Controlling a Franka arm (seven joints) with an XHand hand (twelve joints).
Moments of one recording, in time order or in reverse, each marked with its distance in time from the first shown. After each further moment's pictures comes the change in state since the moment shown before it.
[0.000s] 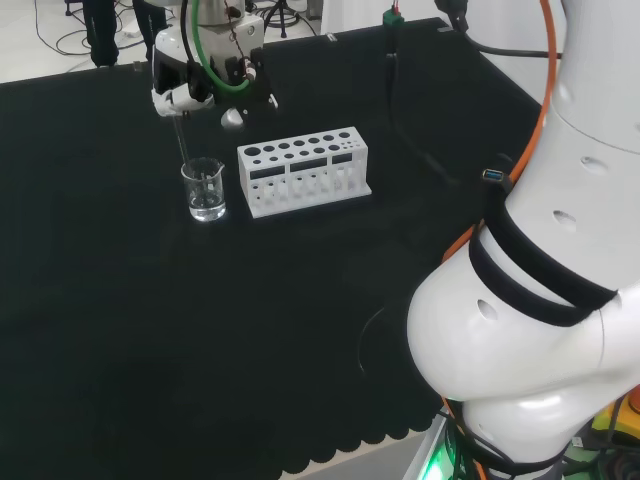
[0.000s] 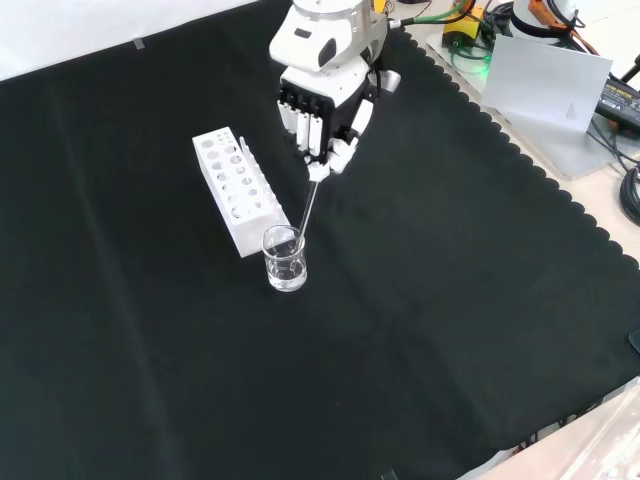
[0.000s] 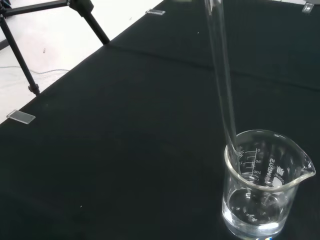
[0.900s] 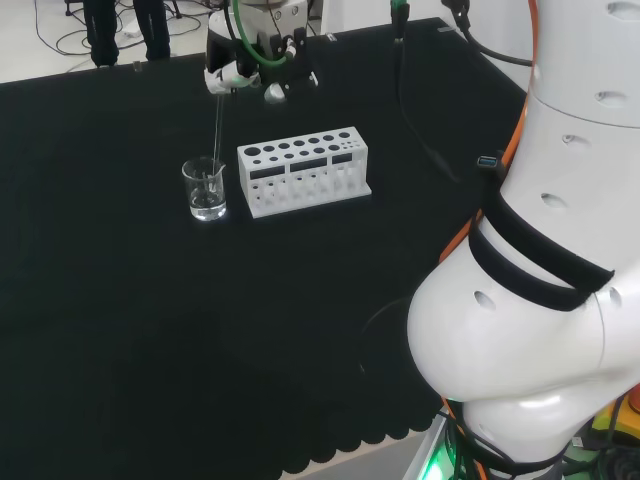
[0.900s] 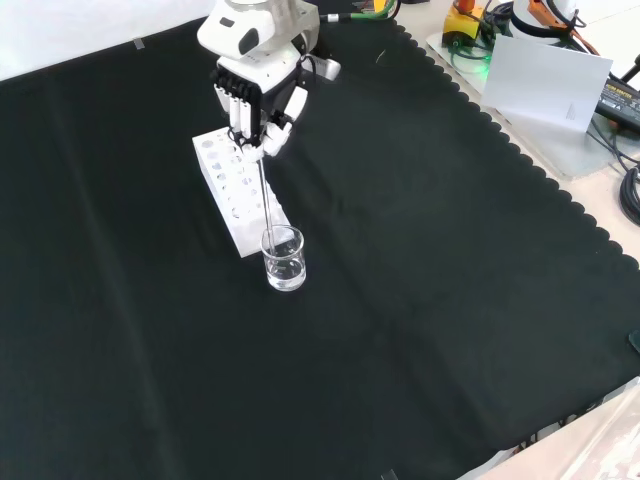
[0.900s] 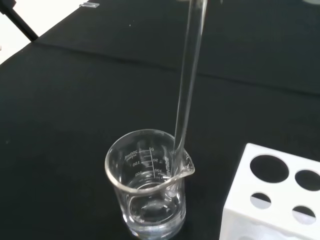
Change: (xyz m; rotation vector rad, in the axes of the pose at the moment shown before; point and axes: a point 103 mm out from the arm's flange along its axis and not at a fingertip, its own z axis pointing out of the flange) arm -0.092 0.008 -0.001 0.029 -0.002 0.090
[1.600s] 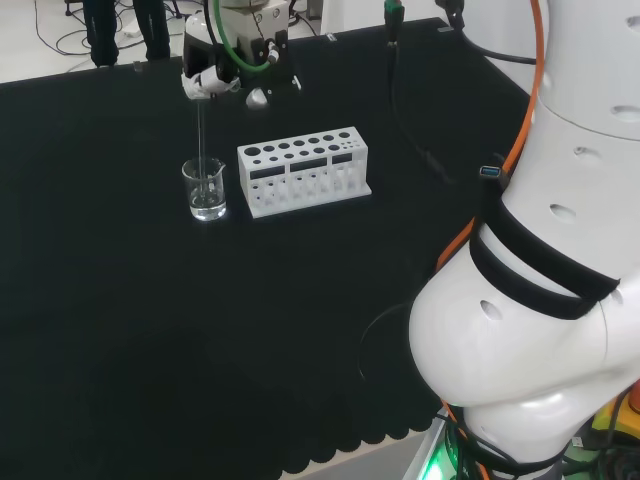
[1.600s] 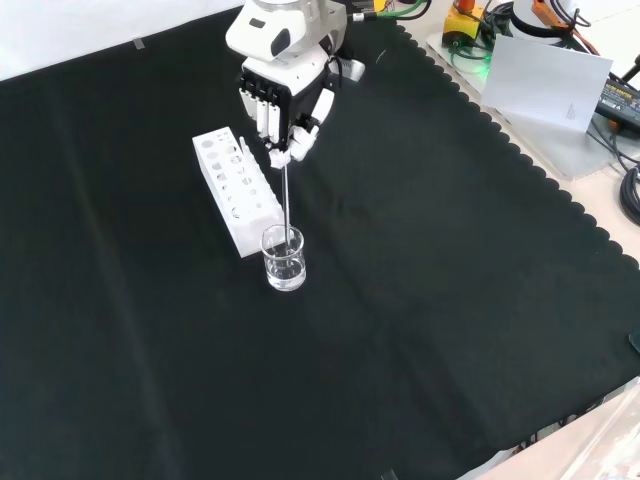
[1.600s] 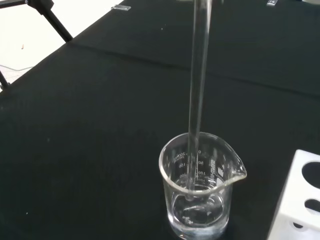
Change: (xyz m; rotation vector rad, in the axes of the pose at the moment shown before) arm 0.038 -0.003 -0.006 -0.011 0.000 -0.048
